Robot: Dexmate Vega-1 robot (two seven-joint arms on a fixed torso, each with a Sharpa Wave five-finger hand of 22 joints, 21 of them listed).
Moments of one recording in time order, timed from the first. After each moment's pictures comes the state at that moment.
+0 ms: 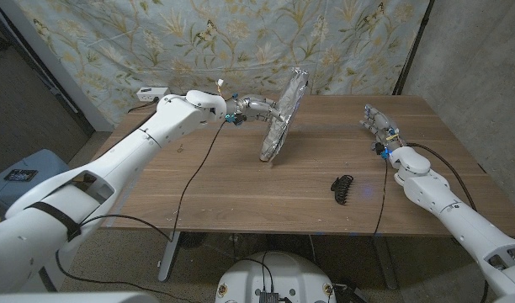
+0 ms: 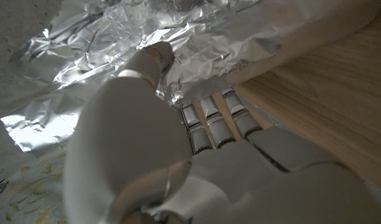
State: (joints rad) left arm 0.40 0.58 0.65 -1.60 -0.57 0.51 -0.31; left_hand 1.30 0.04 0.36 -0.17 0.60 0.68 -0.03 0.49 0.40 0.58 -0.09 0.71 0.55 0.60 -0.06 0.47 0.40 0.38 0.09 0.48 0.22; right arm -0.83 -0.61 -0.30 -1.25 0.63 0.20 -0.08; right_hand 0.51 0.17 0.27 -0.05 0.18 0.20 0.01 0.19 0.19 0.14 0.01 0.20 0.20 0.09 -0.04 0.22 0.22 0.33 -0.04 0.20 0.17
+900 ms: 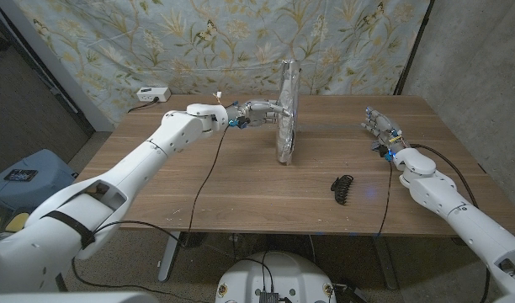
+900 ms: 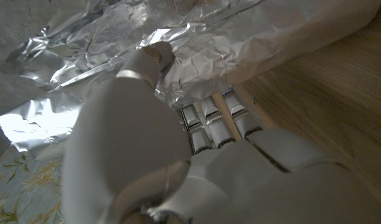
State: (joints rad) left arm 0.45 0.50 0.59 -1.47 -0.76 0.42 -0.36; left_hand 1.28 0.02 0.37 -0.18 0.63 0.68 -0.03 0.50 0.40 0.58 -0.09 0.71 0.55 0.64 -0.06 0.43 0.37 0.38 0.09 0.49 0.21; right arm -0.85 -0.65 -0.29 -1.29 0.63 0.18 -0.07; right_hand 0.51 0.17 0.27 -0.06 0.18 0.20 0.01 0.19 0.19 0.14 0.01 0.20 0.20 0.09 -0.04 0.22 0.22 0.33 -0.04 0.20 0.17
